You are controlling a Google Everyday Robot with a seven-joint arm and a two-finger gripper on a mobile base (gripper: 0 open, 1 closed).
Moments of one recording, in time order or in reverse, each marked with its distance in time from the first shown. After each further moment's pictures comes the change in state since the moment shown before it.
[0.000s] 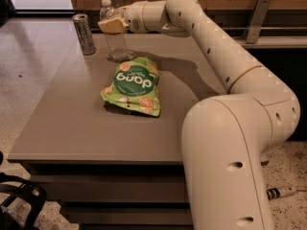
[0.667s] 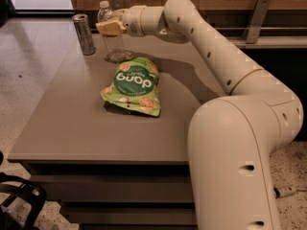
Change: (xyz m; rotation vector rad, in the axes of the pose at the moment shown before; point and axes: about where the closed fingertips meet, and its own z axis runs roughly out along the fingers) arm 0.005 0.009 0.009 0.008 -0.033 0.015
